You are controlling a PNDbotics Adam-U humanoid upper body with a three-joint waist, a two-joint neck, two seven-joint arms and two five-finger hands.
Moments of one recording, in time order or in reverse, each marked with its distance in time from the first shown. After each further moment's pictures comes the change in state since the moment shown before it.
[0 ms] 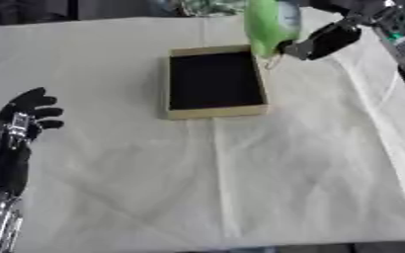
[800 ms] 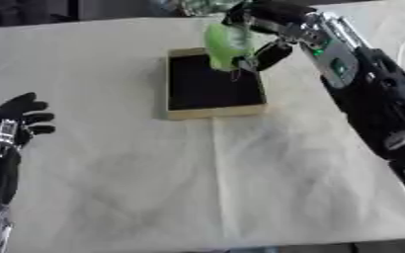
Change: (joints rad) left arm -0.007 -0.001 -0.014 0.000 0.011 0.003 -0.019; right arm -0.058 0.208 -0.075 0.318 0.277 -0.047 -0.046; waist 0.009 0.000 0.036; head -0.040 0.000
